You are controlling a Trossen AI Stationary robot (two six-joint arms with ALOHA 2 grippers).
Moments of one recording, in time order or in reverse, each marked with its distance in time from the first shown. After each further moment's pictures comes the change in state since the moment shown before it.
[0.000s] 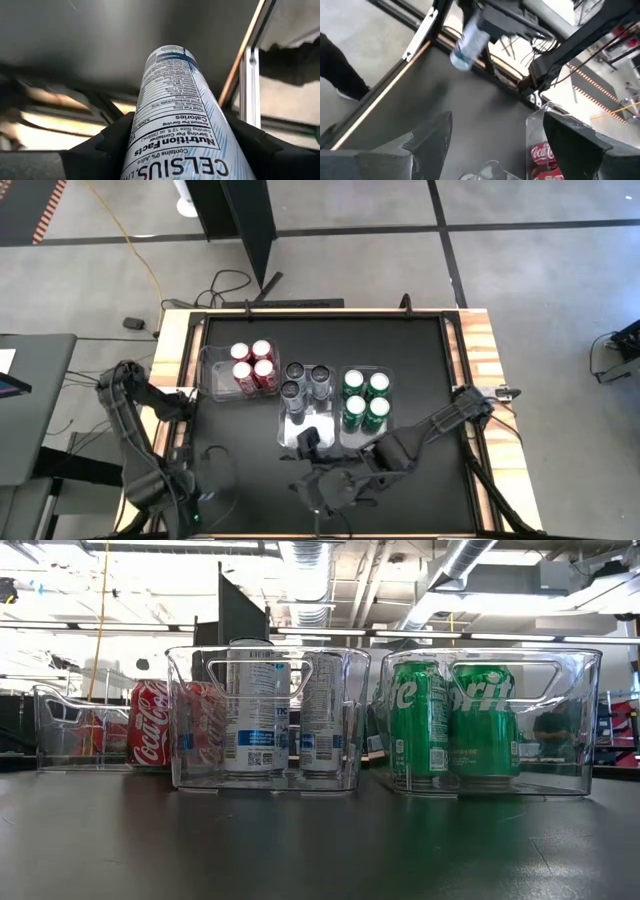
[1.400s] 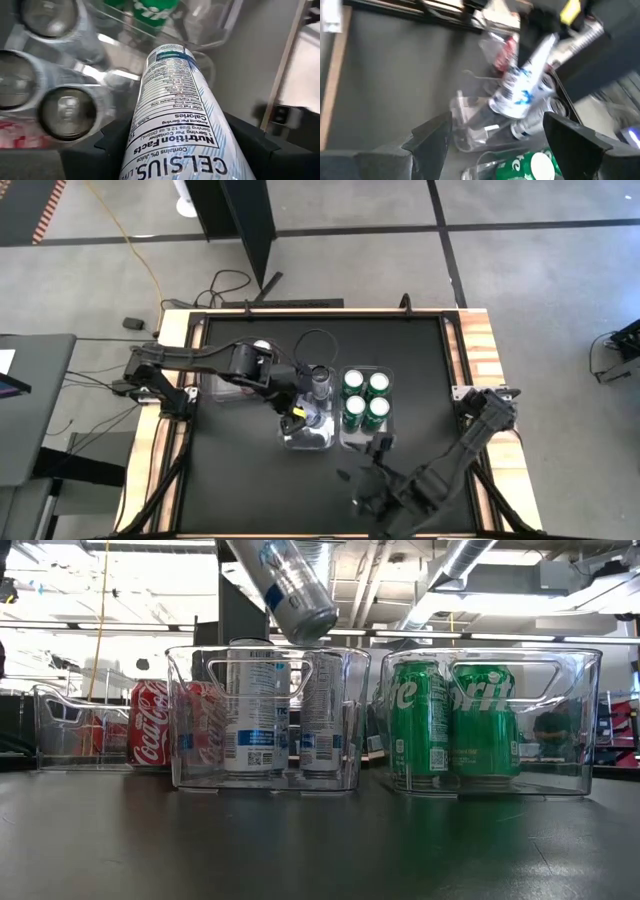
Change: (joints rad) left arm 0.942 0.057 0.251 0.309 -0.097 0.762; right arm 0.249 -0.106 -0.093 -0.590 0.519 0.889
